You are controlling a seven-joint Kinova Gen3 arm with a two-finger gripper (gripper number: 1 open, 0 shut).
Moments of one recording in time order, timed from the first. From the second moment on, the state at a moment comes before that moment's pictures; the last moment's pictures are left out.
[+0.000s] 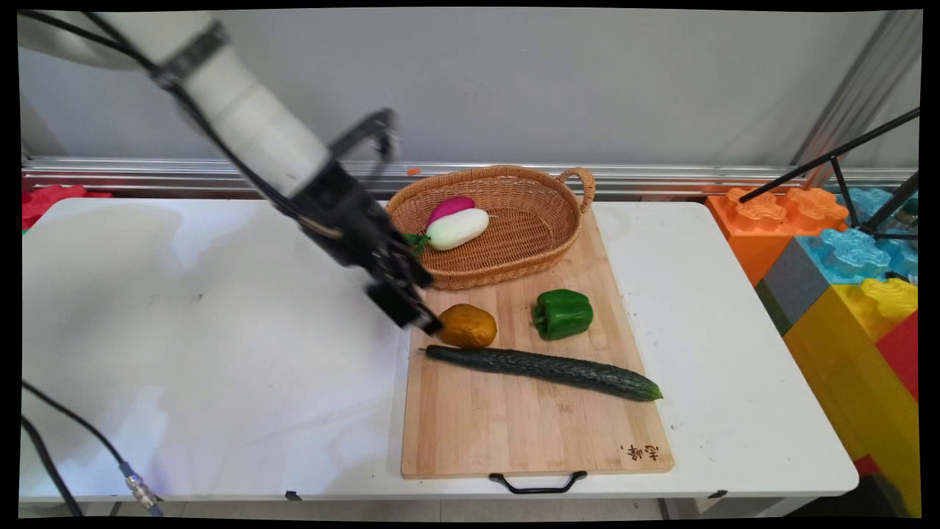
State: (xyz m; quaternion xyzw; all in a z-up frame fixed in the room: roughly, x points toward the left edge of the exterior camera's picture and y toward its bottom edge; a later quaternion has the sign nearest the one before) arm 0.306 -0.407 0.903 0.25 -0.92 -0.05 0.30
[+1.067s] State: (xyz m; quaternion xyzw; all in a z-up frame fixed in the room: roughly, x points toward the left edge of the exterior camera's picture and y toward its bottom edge) arm 0.184 -0.452 0.787 0.14 -0.95 0.01 0.27
